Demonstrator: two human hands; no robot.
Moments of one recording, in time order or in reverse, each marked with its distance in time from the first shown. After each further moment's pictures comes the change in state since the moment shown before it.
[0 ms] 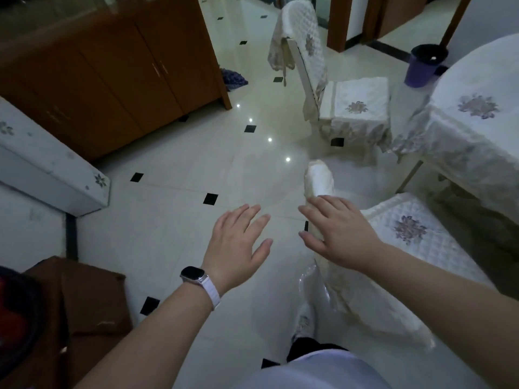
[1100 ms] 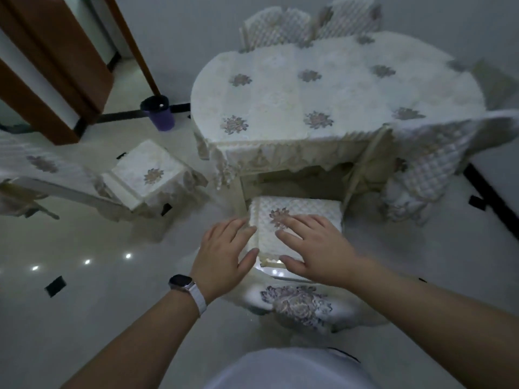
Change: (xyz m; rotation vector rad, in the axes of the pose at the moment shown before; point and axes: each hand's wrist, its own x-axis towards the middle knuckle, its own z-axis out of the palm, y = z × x) left_hand 0.289 0.047 0.087 -0.402 -0.132 1.058; right_hand -0.006 0.032 -0.031 -0.308 0.048 0.916
